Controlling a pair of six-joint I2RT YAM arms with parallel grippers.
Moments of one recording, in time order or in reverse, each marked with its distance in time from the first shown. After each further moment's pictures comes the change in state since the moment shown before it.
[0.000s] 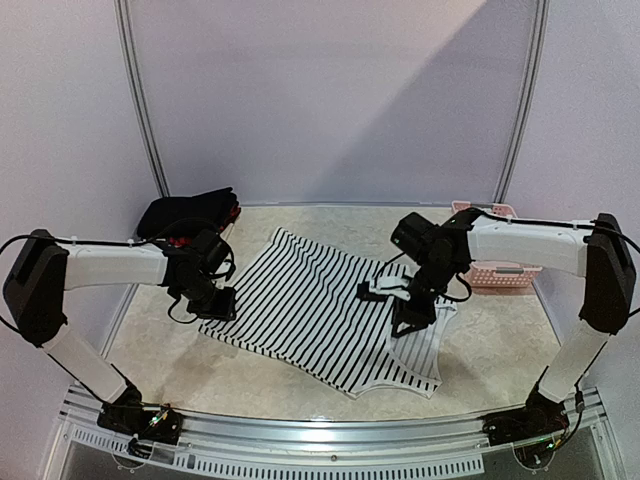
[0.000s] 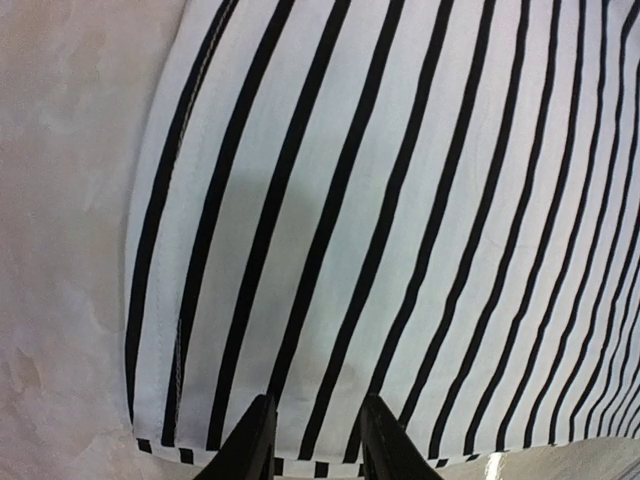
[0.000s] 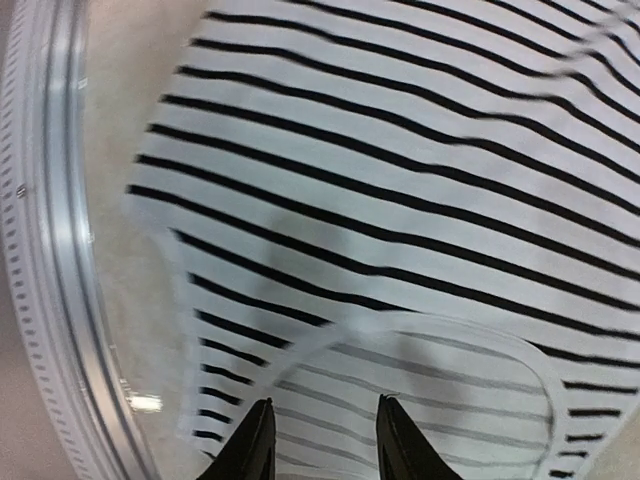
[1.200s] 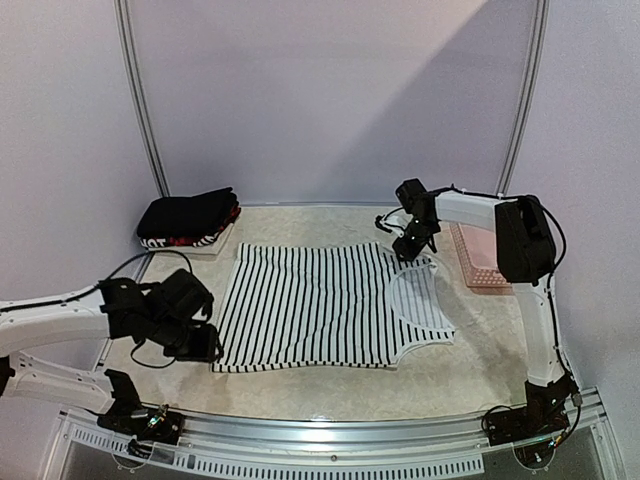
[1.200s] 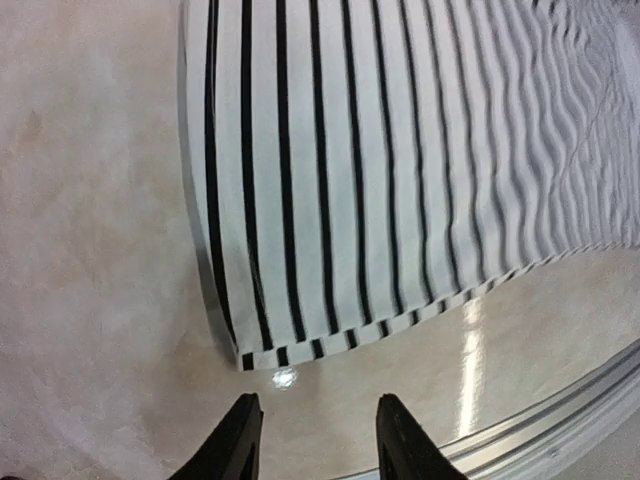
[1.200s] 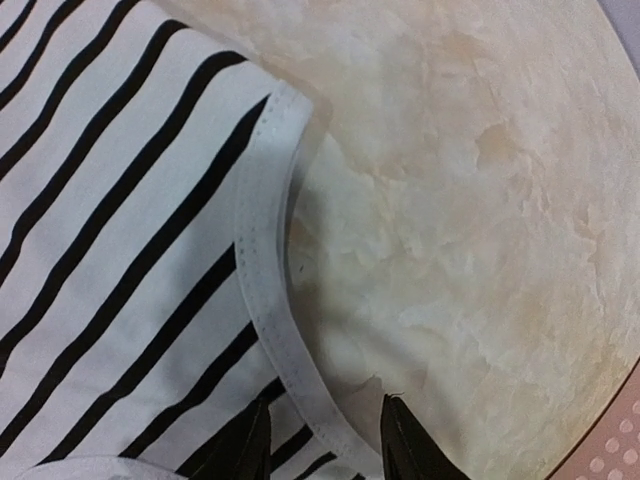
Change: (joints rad) left arm -0.332 -0.500 -0.243 -0.215 -0.059 -0.396; right arm -0.359 0.643 0.641 0.223 0.409 0.157
